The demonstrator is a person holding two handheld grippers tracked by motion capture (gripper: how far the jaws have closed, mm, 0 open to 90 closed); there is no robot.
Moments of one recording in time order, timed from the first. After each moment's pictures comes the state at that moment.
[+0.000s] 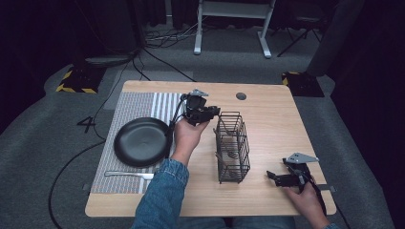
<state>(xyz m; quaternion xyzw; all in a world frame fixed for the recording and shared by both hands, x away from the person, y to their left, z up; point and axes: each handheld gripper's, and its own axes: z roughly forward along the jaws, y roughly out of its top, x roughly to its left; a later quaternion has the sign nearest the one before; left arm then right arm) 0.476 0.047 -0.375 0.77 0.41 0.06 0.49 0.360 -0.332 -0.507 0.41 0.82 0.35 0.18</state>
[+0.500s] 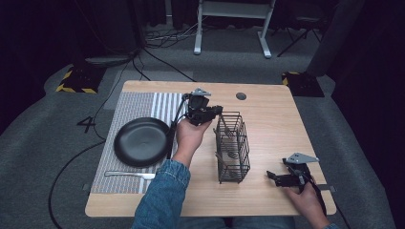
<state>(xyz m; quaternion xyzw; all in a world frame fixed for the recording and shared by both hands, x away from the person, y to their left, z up) 0.466 0.041 -0.360 0.77 0.39 0.06 0.51 0.359 -0.332 -0.507 0.41 0.82 0.35 0.19</state>
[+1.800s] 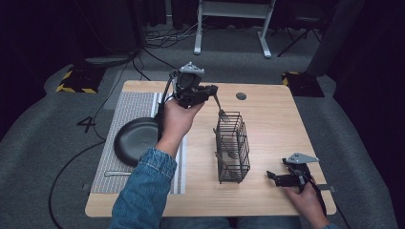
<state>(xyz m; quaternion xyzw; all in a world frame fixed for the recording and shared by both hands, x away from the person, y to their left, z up) 0.447 0.072 -0.265 0.77 0.35 0.11 0.51 0.359 -0.332 -0.507 0.41 0.82 0.35 0.19</state>
